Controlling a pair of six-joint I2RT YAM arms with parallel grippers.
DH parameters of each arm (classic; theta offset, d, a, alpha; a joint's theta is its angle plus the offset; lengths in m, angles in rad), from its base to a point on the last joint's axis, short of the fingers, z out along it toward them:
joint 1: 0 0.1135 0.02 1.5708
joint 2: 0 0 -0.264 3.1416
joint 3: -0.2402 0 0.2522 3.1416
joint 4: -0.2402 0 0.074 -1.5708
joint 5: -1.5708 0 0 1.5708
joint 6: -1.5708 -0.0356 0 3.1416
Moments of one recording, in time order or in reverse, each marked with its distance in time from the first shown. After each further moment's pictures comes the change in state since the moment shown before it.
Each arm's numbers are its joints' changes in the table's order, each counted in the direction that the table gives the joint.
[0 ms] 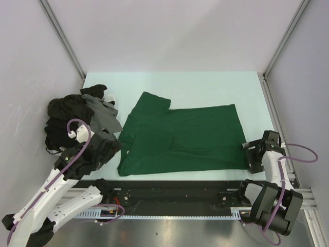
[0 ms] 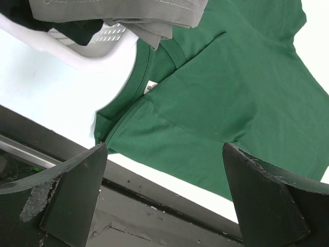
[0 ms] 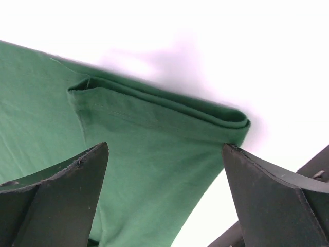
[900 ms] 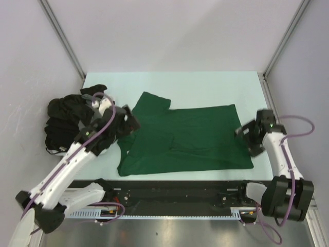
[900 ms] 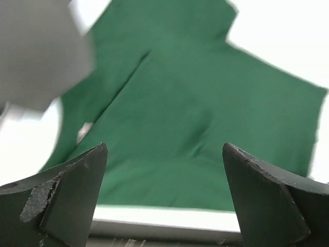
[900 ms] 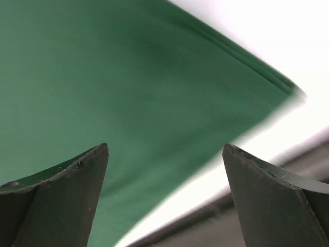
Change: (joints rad) left arm 0.092 -0.270 -0.084 0.397 -0.140 -0.370; right arm 0.219 -0.108 -0.293 -0.235 -0.016 0.086
